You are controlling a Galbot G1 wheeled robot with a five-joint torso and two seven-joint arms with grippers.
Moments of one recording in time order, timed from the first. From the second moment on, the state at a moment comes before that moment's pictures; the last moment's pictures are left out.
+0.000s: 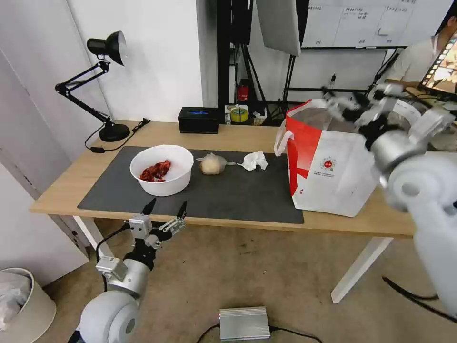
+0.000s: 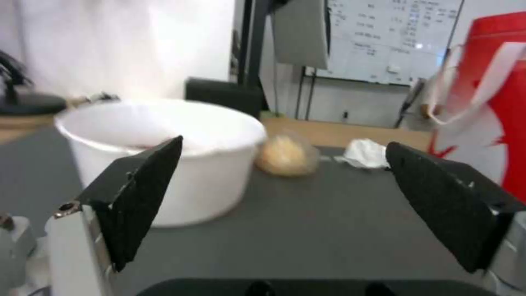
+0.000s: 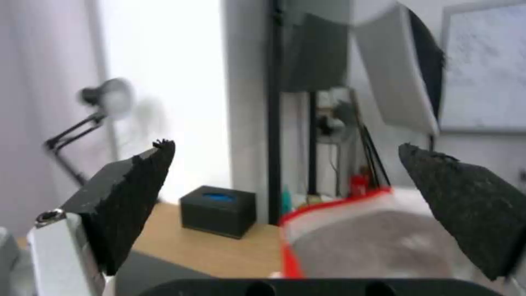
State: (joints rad) left arm 1.50 -1.13 -0.45 -2.14 -0.48 -0.05 -0.07; right arm -0.80 0.81 0.45 2.08 0.95 -0.34 0.13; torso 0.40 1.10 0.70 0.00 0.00
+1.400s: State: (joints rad) left arm 1.60 -1.10 -0.53 -2.10 -0.46 0.00 -0.01; right arm -1.53 0.99 0.40 2.18 0.53 -0.08 0.19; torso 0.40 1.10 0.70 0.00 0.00
